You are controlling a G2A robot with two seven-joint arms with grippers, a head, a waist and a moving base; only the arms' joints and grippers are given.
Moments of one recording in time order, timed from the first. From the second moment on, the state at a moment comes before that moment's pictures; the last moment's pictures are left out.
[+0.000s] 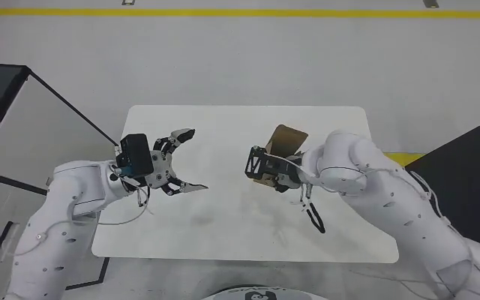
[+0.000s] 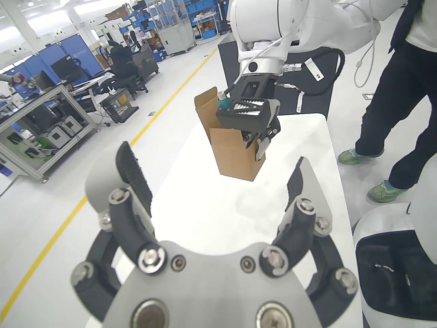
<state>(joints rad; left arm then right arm) 1.52 -0.90 -1.55 -2.01 1.11 -1.01 0.08 -0.92 -0.99 0.84 -1.99 -0.66 -0.39 1.43</state>
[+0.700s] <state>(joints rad) 1.52 -0.90 -1.55 -2.01 1.11 -1.01 0.08 -0.86 -0.93 0.68 -1.94 -0.86 -0.57 1.25</state>
